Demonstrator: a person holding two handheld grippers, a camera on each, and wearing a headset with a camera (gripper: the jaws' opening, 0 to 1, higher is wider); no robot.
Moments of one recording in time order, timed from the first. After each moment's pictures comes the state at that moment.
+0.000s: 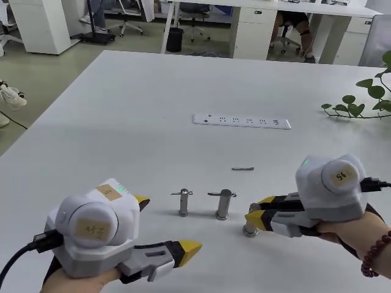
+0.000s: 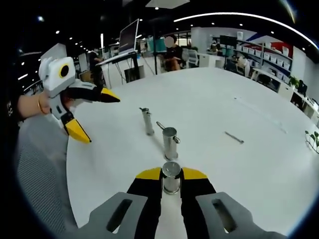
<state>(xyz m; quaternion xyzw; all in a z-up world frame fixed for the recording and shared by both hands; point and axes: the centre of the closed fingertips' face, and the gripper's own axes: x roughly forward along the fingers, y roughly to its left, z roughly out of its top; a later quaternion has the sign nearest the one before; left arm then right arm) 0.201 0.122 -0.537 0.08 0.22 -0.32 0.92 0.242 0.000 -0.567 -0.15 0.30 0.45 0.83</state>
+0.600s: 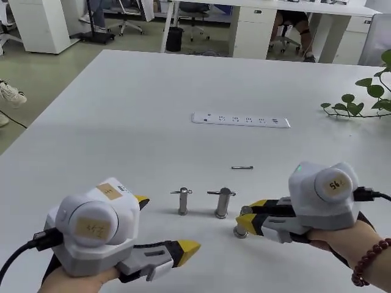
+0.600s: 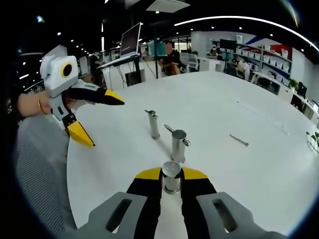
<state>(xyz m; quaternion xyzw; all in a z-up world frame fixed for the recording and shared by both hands) 0.201 0.119 -0.540 0.09 0.23 -0.33 0.91 0.238 0.008 -0.569 -0.14 0.28 0.45 0.84</state>
